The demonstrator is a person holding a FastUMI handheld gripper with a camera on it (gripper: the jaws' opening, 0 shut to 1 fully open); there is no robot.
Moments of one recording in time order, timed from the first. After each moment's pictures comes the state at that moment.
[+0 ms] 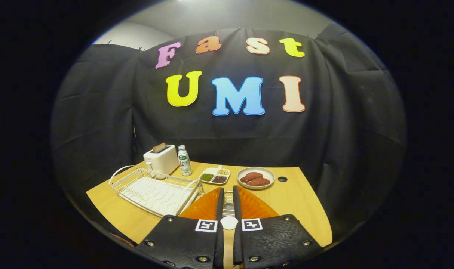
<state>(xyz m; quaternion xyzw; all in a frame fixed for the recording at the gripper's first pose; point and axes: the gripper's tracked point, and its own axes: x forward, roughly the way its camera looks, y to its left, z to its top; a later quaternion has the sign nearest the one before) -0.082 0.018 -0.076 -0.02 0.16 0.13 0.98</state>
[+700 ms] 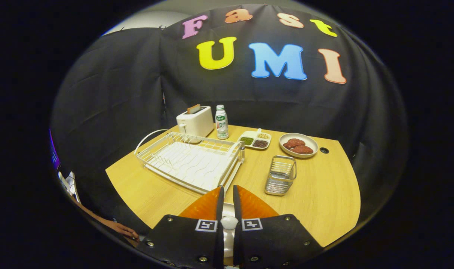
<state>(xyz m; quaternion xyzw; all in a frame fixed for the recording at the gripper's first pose) -0.113 0.118 -0.169 -0.05 0.28 0.24 0.93</state>
